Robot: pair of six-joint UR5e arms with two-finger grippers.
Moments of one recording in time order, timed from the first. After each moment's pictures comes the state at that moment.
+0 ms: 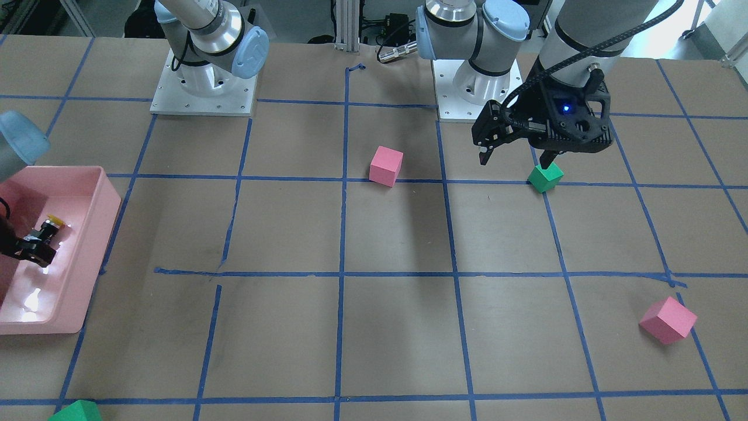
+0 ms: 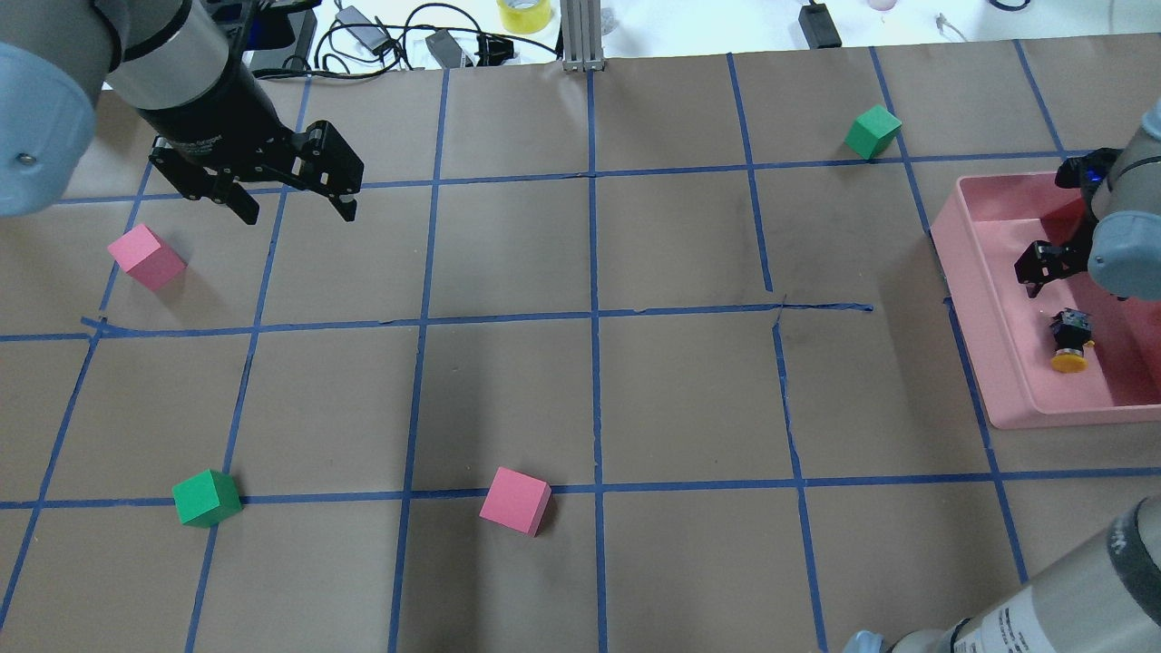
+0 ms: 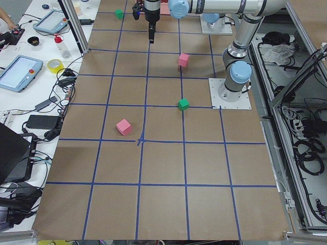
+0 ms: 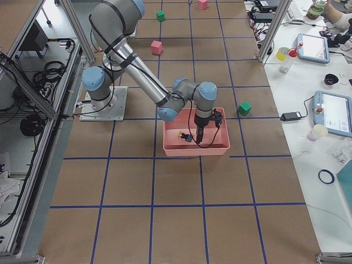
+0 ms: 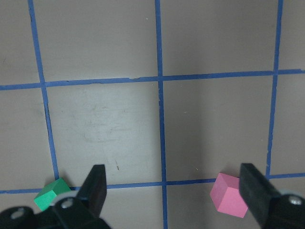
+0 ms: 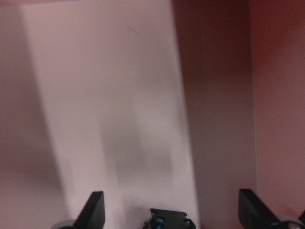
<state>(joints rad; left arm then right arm) -1.54 -1.58 -1.57 -1.54 1.54 0.06 1.01 -1.14 1.85 -2.35 -1.79 -0.45</state>
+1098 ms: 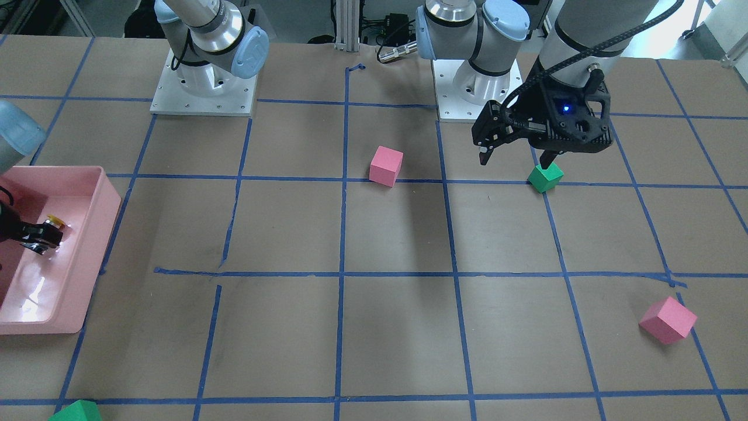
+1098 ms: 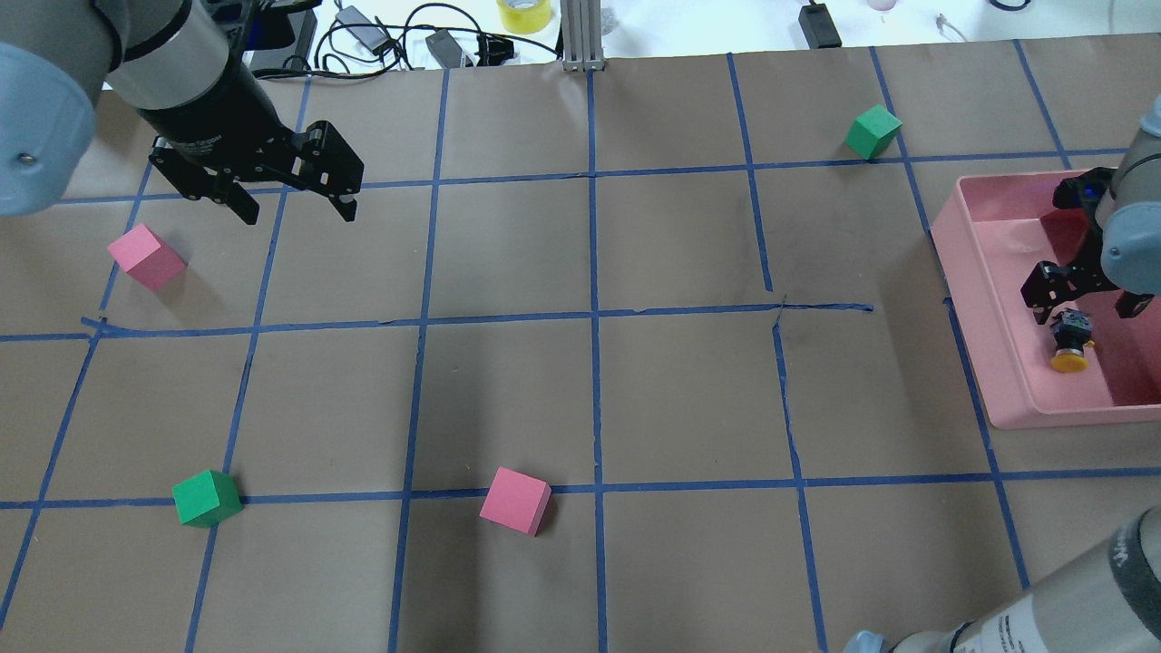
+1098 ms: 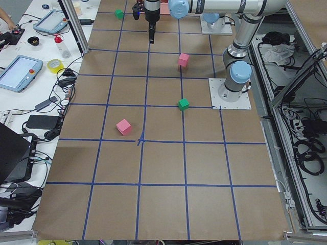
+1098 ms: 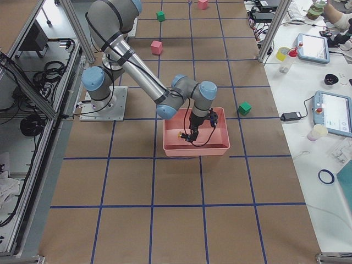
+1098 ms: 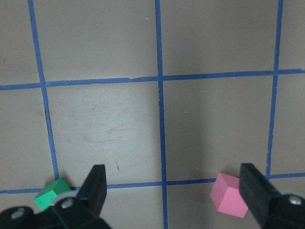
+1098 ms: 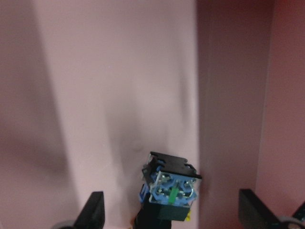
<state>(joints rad) -1.54 -1.58 -1.57 -1.54 1.54 0.06 1.01 -1.16 1.85 -2.21 -1.85 -0.48</state>
